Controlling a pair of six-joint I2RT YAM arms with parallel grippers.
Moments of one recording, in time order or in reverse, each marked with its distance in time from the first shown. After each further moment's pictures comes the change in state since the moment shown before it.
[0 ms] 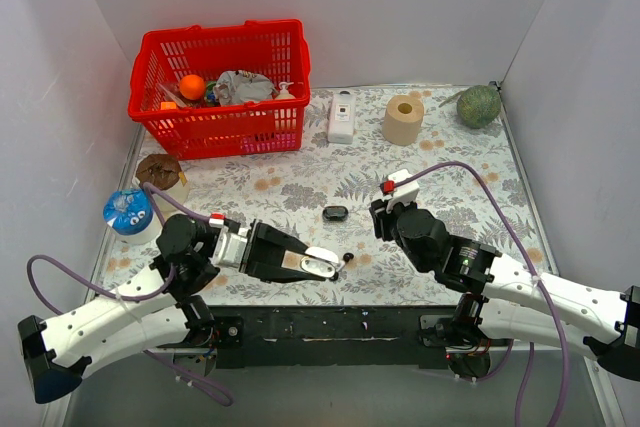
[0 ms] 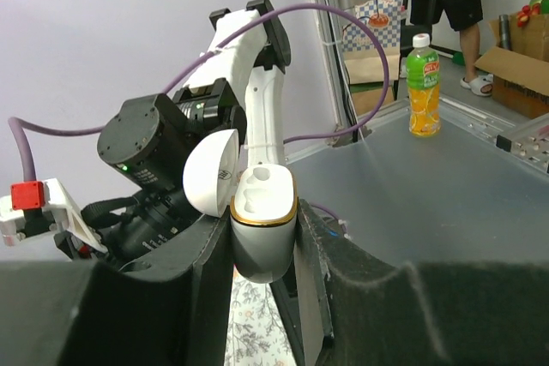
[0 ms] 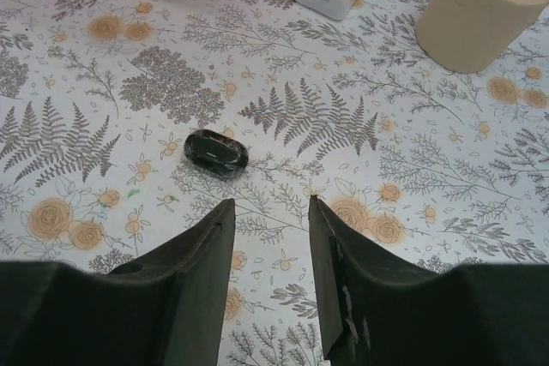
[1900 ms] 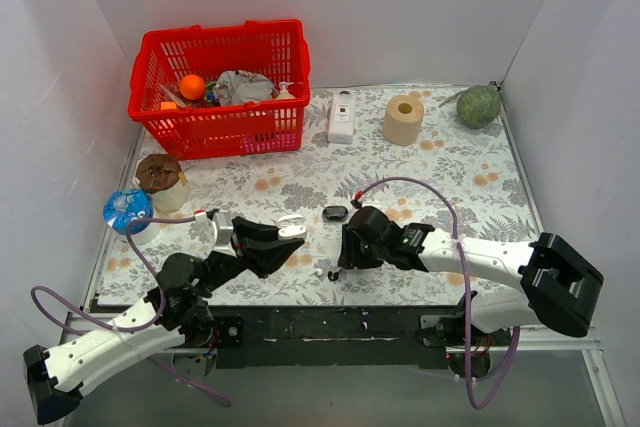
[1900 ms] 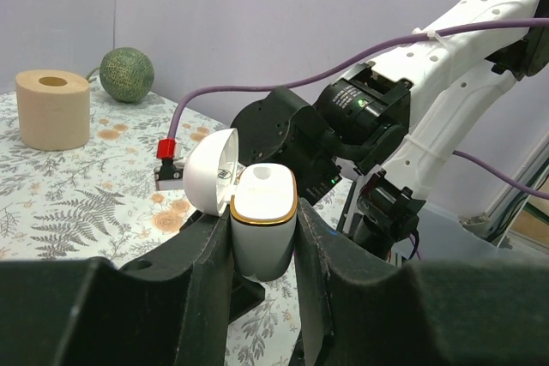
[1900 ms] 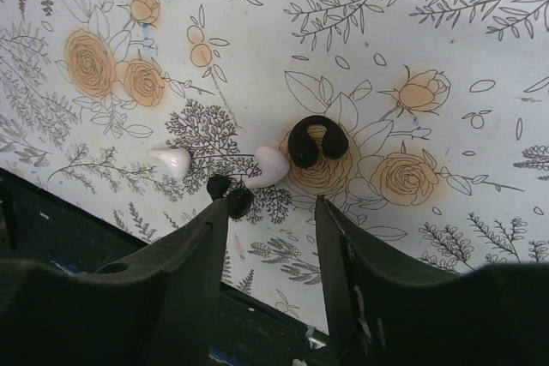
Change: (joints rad) left arm -0.005 -0.380 -0.409 -0.119 -0.795 -0.246; right arm -0.085 0.468 0.020 -0.114 -0.570 0.647
